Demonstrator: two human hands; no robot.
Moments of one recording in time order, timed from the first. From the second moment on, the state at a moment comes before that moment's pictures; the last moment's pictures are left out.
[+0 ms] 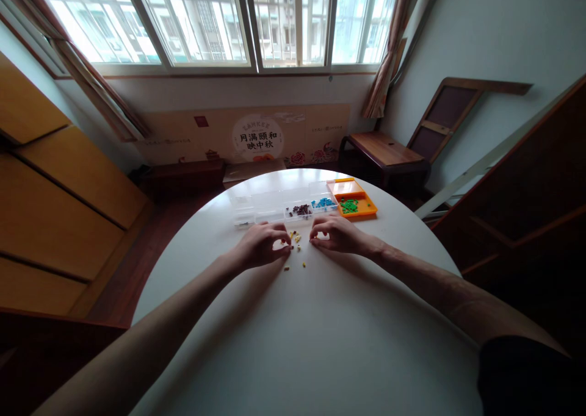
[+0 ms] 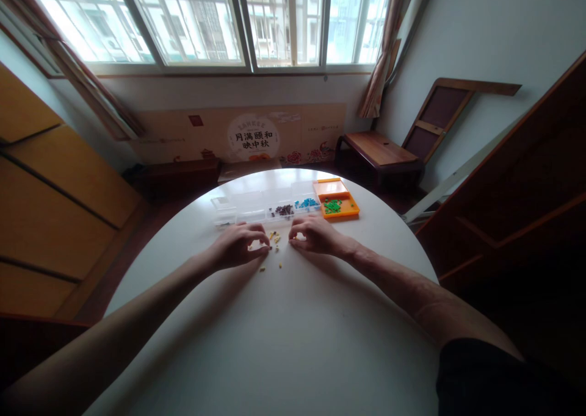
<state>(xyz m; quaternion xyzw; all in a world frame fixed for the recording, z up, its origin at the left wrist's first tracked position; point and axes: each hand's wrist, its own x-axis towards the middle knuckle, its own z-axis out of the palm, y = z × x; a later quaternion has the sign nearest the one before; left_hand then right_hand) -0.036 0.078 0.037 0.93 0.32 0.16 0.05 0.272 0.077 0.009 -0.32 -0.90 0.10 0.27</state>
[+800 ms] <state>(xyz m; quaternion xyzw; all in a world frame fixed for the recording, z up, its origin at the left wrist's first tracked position) -0.029 0.100 0.042 0.87 0.41 0.27 0.02 0.244 0.122 0.016 -0.41 -0.83 0.06 0.36</state>
